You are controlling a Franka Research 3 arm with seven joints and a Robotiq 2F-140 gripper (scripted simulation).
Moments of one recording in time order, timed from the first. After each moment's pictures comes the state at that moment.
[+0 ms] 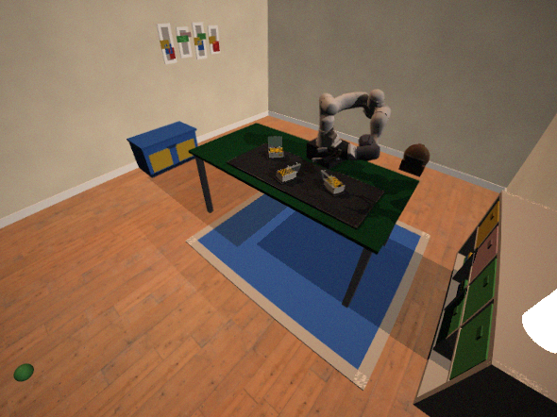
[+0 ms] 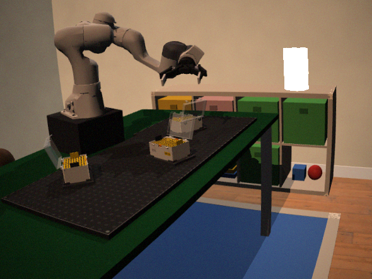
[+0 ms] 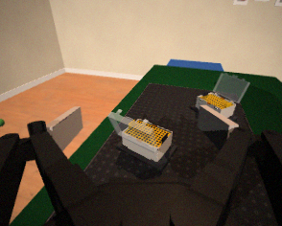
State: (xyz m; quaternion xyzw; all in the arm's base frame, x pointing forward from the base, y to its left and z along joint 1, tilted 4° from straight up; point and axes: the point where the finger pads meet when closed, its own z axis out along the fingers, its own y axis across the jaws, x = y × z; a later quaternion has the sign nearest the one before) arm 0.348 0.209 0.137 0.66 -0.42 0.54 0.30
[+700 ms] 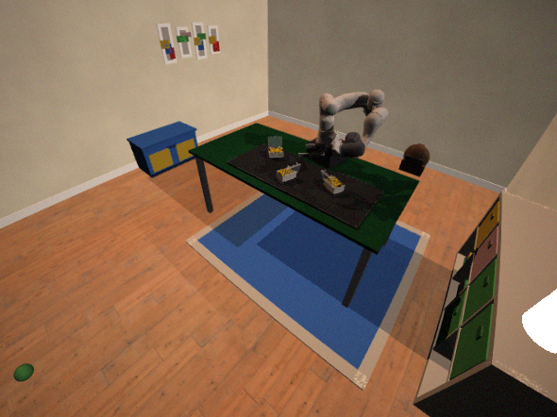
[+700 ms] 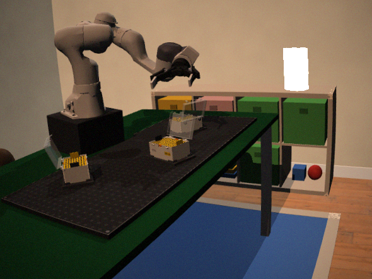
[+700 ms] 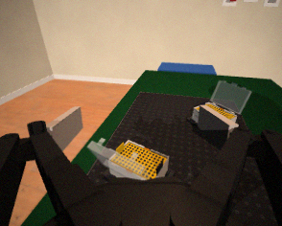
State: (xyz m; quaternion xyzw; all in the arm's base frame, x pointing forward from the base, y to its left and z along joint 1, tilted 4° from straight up) arm 0.372 0.118 0.143 0.64 -0.44 0.54 0.31
